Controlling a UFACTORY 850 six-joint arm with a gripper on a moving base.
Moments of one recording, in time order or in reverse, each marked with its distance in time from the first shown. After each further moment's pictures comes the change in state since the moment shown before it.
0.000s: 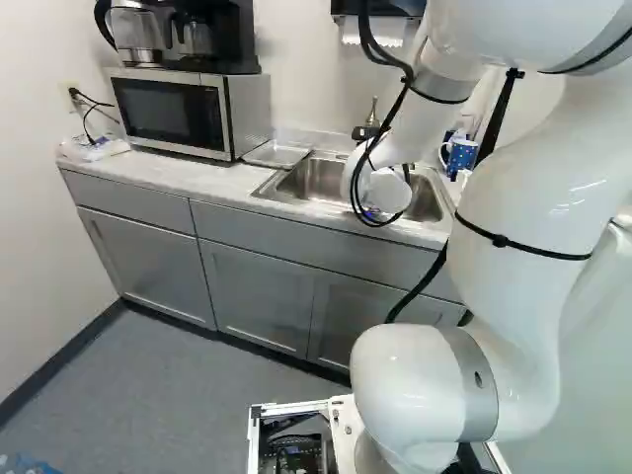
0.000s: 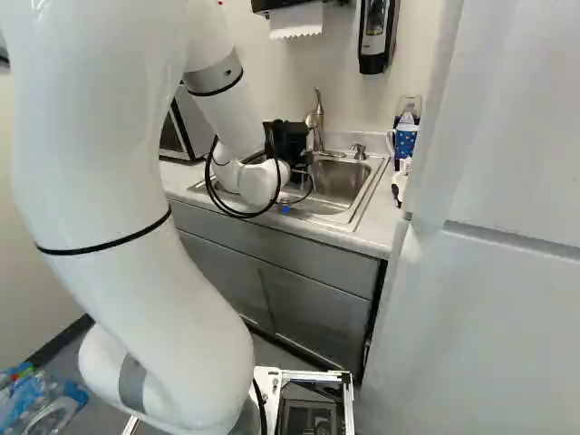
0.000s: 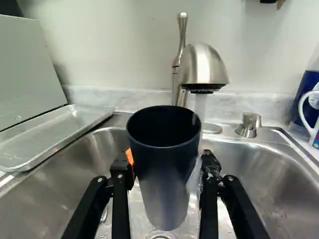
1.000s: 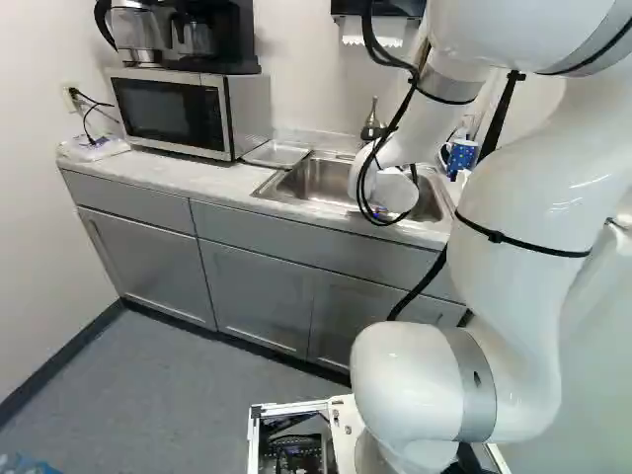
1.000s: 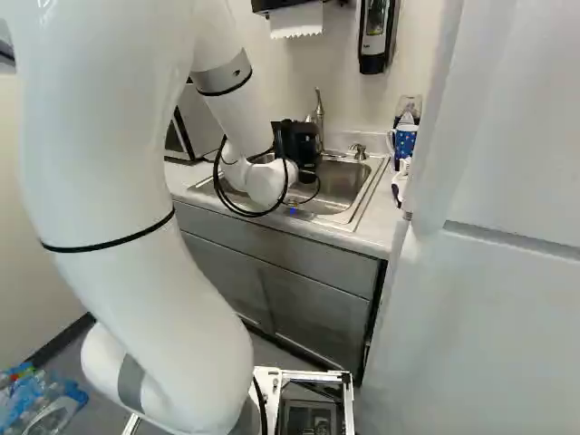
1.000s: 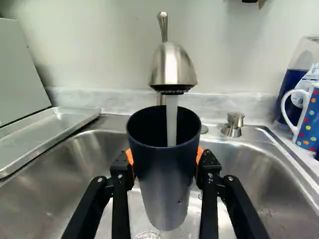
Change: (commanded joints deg) arm -2.0 -0.6 -0.7 0.0 0.0 0.0
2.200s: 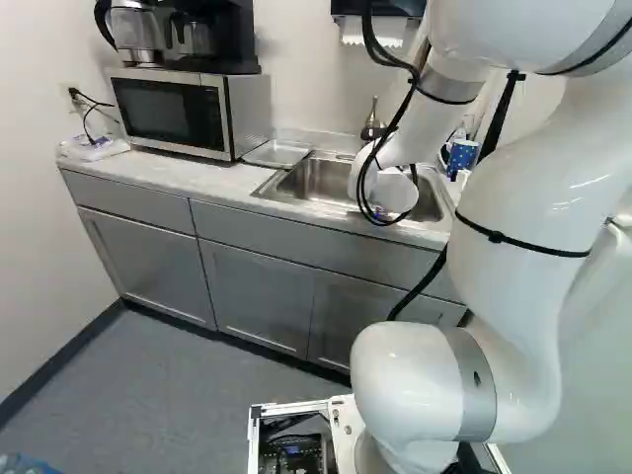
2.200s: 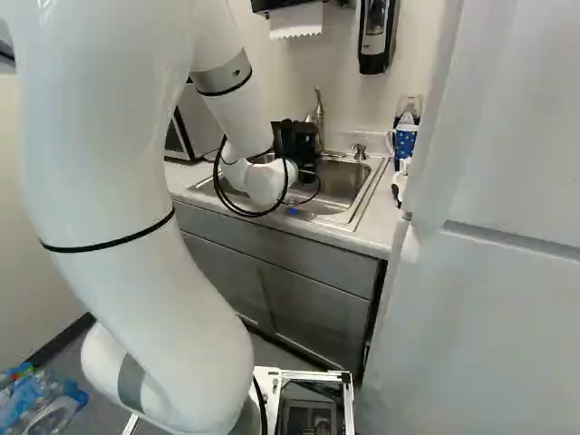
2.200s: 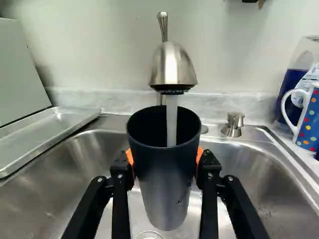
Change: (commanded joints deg) arm 0.0 0.0 0.0 0.0 0.0 0.0
